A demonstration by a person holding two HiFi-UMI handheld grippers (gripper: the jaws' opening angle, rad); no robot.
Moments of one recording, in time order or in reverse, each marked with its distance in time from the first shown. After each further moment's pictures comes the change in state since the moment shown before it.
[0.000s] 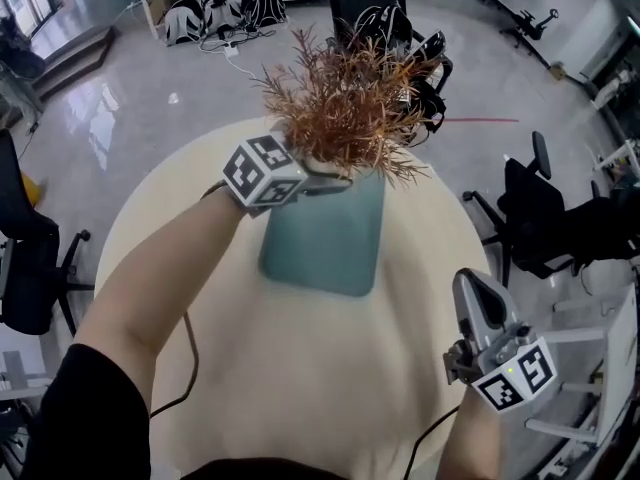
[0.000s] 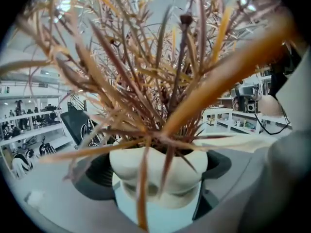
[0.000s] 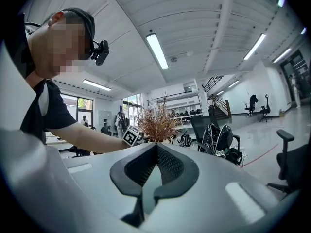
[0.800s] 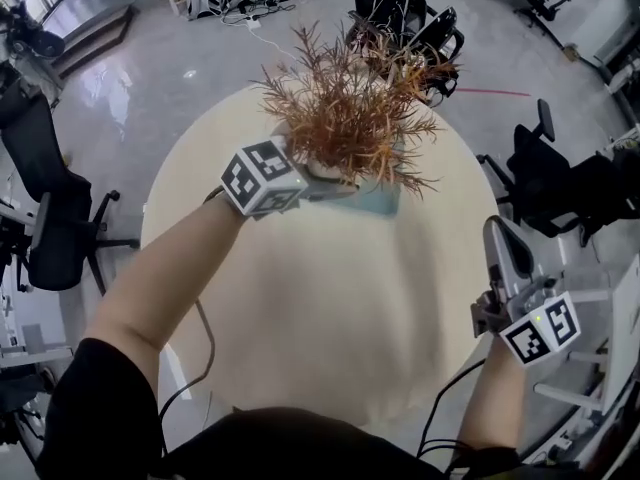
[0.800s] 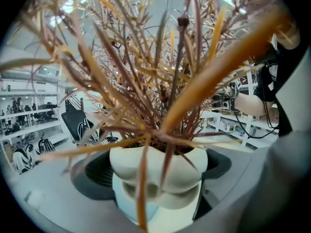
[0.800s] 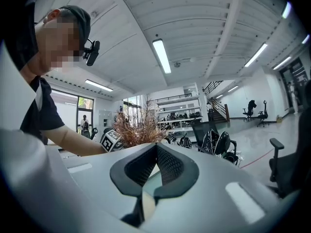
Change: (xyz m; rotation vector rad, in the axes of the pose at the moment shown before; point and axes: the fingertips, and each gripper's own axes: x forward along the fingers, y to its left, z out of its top) left arm -0.139 -0.145 0.011 -0.027 0.011 -0.039; right arm -0.071 0.083 0.055 -0.032 -0.014 -0.024
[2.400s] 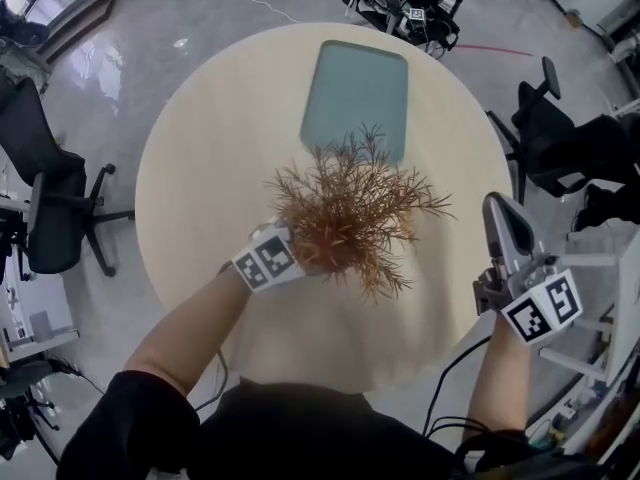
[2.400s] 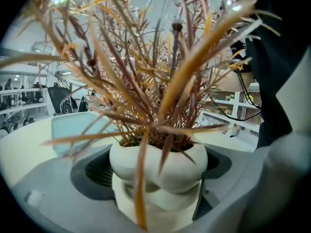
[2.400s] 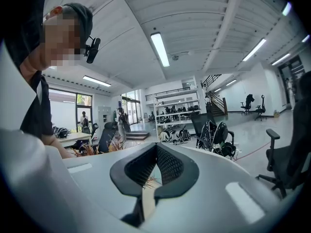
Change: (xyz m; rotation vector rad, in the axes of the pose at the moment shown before) left arm -0.004 -0.188 -0.156 -0.029 0.060 -0.151; right arm -0.019 0.012 -0.049 0.029 0.082 -0.013
